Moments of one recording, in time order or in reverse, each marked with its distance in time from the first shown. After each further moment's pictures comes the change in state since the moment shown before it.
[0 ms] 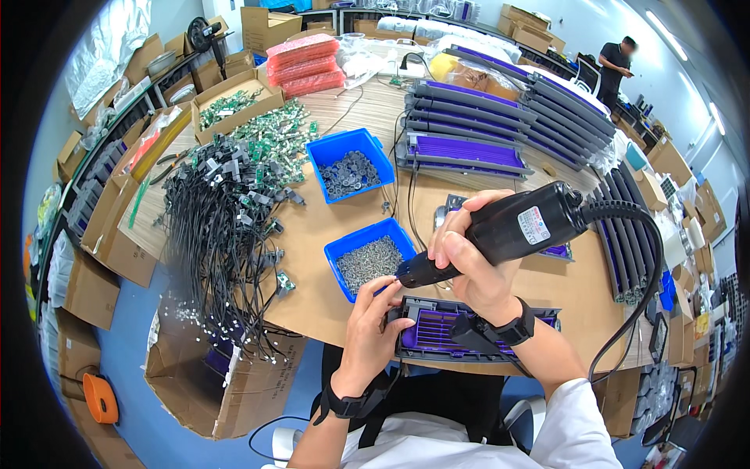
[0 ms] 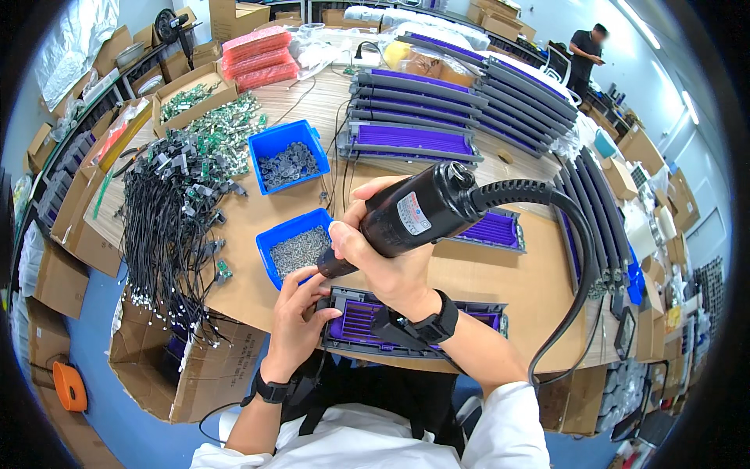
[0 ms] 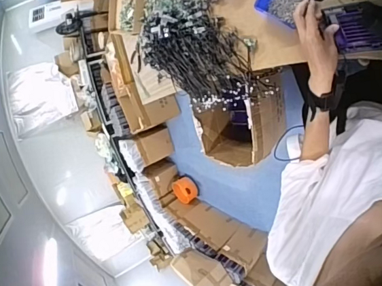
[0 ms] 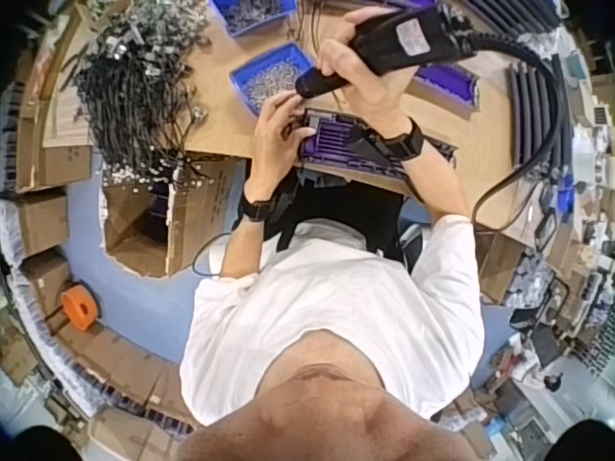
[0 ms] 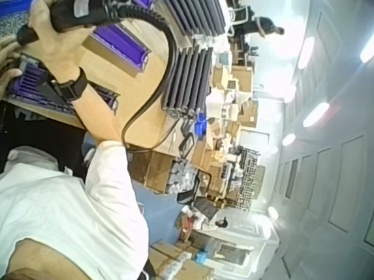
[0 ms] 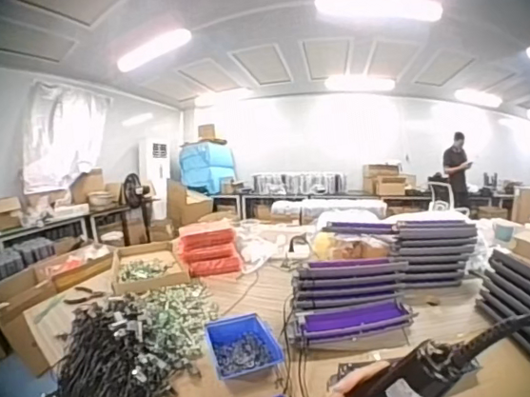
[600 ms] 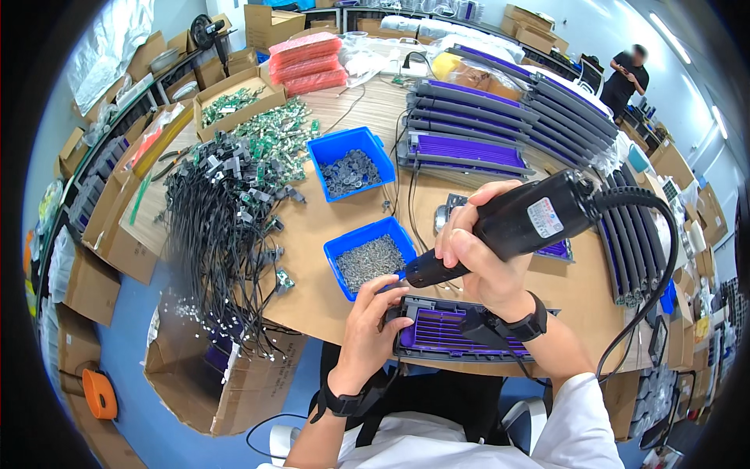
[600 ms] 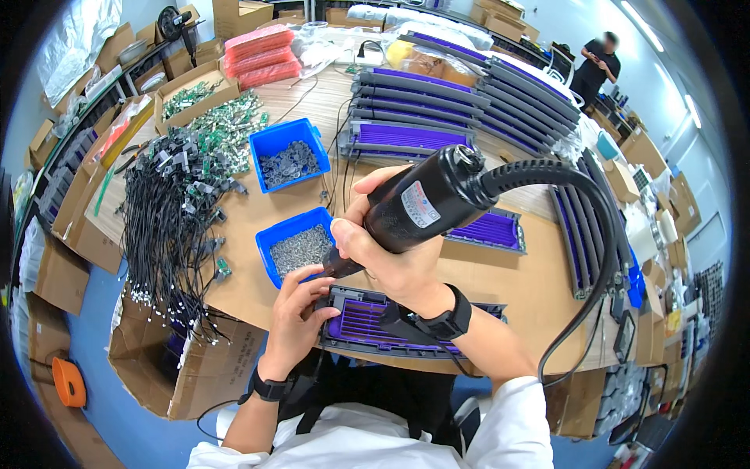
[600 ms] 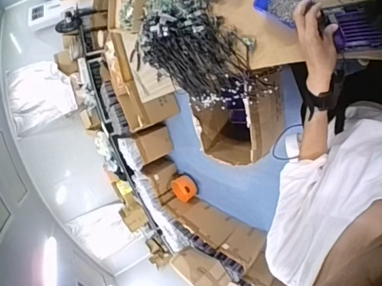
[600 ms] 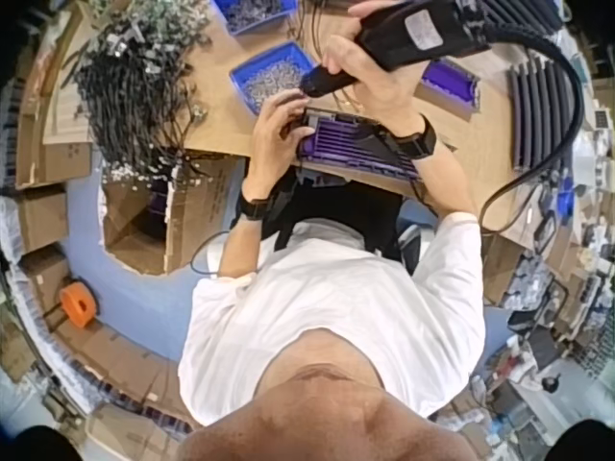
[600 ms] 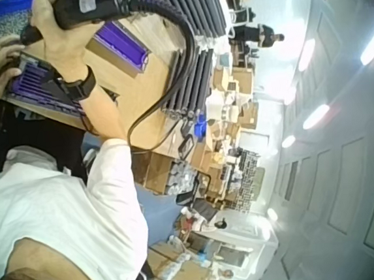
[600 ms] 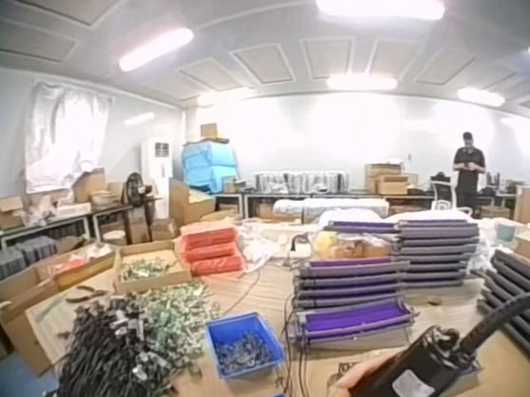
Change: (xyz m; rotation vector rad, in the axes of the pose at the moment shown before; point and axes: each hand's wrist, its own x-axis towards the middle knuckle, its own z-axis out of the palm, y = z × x) left_hand 0.002 0.004 -0.001 -0.005 -0.009 0.004; right_hand 0.008 -0.007 -0.006 0.072 -0.061 -0.033
